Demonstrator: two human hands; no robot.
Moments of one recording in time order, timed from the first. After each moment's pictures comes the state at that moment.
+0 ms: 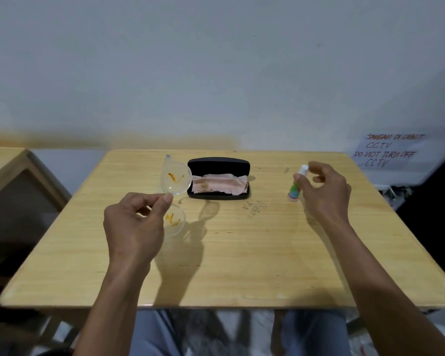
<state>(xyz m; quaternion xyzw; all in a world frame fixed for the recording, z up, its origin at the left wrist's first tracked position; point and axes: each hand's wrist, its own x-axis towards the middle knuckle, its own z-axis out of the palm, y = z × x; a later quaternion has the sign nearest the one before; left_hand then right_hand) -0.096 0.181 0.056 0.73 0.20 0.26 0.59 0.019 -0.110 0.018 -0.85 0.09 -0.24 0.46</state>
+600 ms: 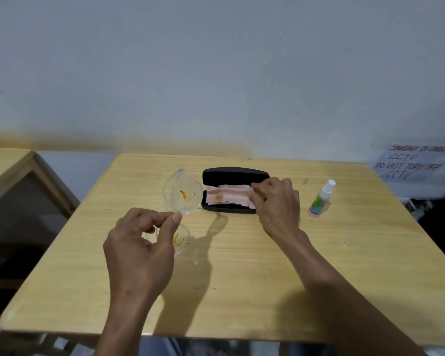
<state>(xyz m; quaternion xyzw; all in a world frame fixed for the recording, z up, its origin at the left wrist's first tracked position) -0.097 0.199 0.050 0.79 0.16 0.30 0.50 0.058 -0.001 -0.019 -0.94 -0.07 -0.20 0.26</state>
